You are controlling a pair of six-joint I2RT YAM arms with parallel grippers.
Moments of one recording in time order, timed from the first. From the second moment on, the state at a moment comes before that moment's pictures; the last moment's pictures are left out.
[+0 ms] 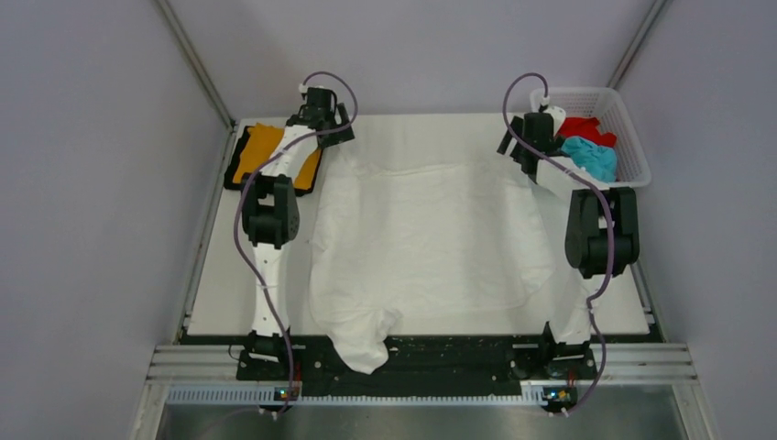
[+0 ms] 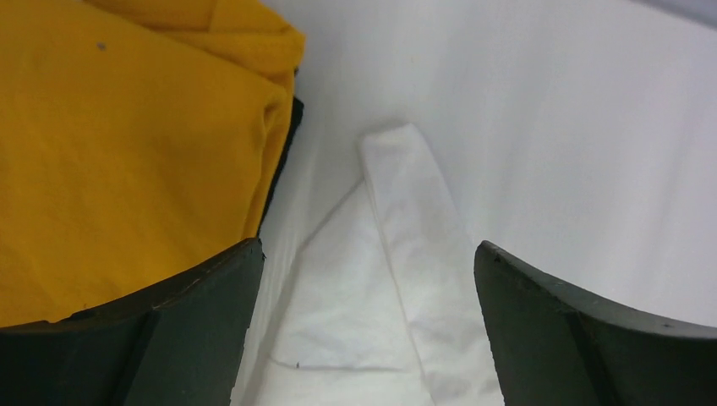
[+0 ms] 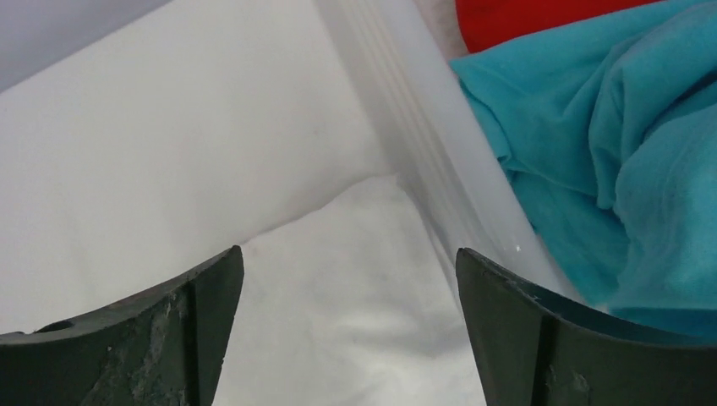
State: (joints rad) left arm -0.15 2.41 2.19 -0.53 -0.15 -0.41; right arm 0.07 1.93 1.38 -0.03 0.32 0.40
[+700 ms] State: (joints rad) left arm -0.23 2.19 1.74 -0.45 0.12 -0.61; right arm 0.22 1.80 1.09 -0.01 0.05 0.34
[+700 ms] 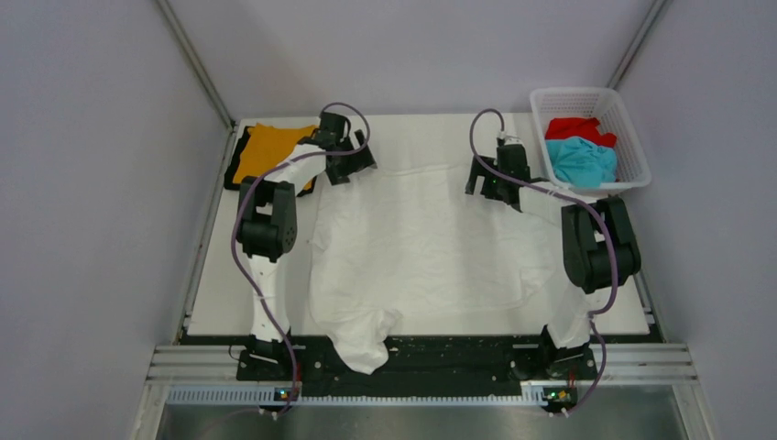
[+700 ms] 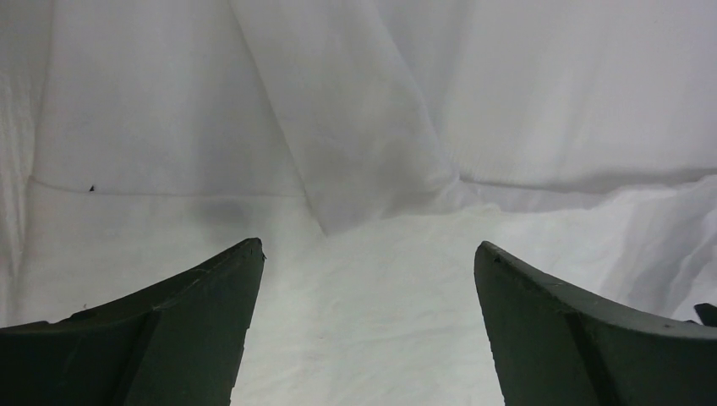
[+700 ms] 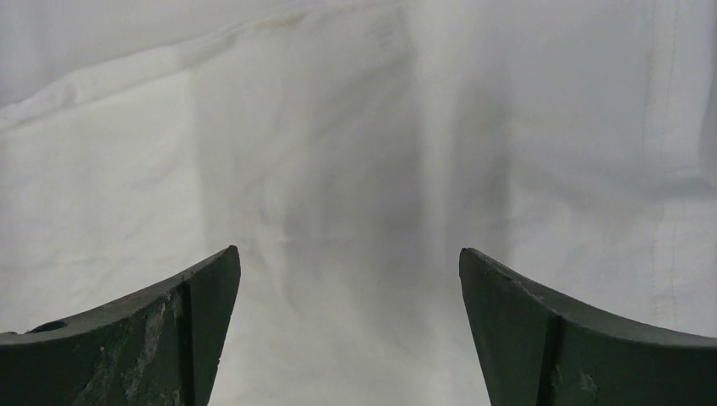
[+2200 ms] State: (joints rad) left arm -0.23 2.79 2.47 0.13 0.17 -1.11; right arm 0.22 1.88 1.13 -0.05 0.09 0.31
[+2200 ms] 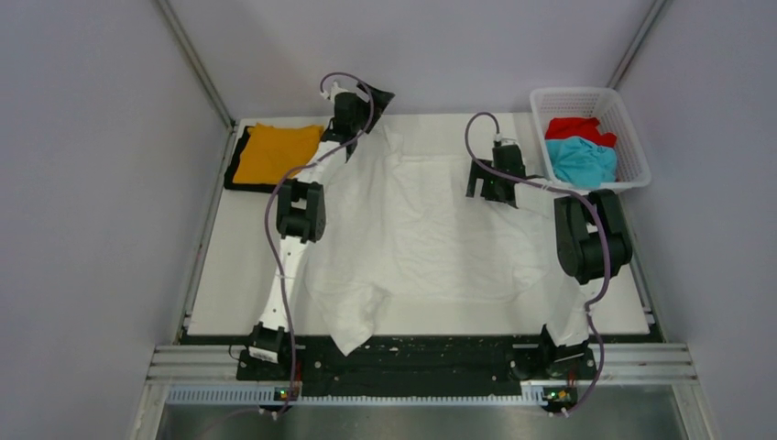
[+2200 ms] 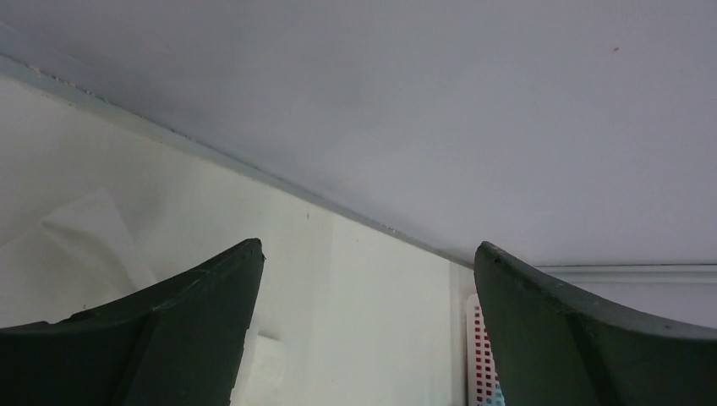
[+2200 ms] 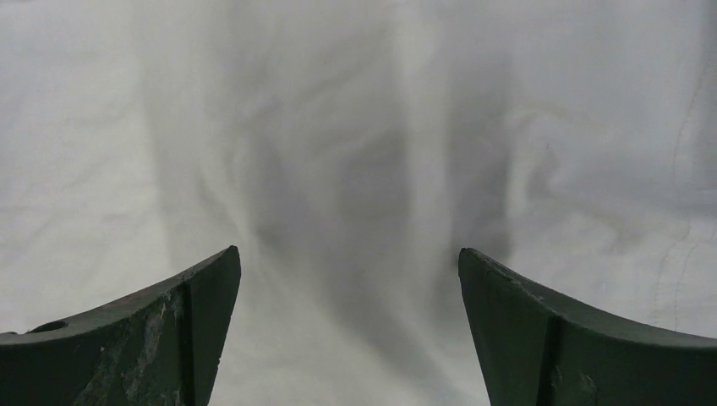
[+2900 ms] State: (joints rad) left arm -0.25 2.13 1.87 -0.15 0.08 -0.69; right arm 0.22 1.80 1.13 -0.13 0.18 0.33
